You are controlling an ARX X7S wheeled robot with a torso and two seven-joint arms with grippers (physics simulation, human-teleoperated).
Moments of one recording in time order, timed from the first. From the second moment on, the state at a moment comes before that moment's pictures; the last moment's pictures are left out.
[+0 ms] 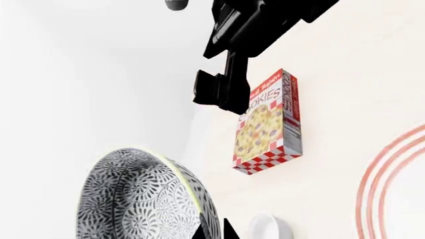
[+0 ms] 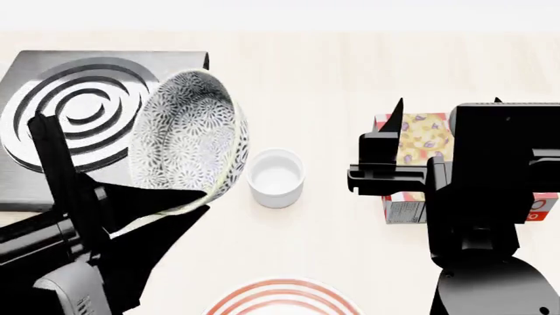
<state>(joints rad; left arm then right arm) -1.15 -0.88 1.04 0.68 -0.23 -0.50 0.24 0.66 0.35 -0.06 -0.50 0.44 0.98 0.33</state>
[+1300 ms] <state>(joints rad) -1.18 -0.78 1.34 0.64 0.11 -0.43 0.56 0.66 0.37 -0.06 -0.50 0.47 0.97 0.35</state>
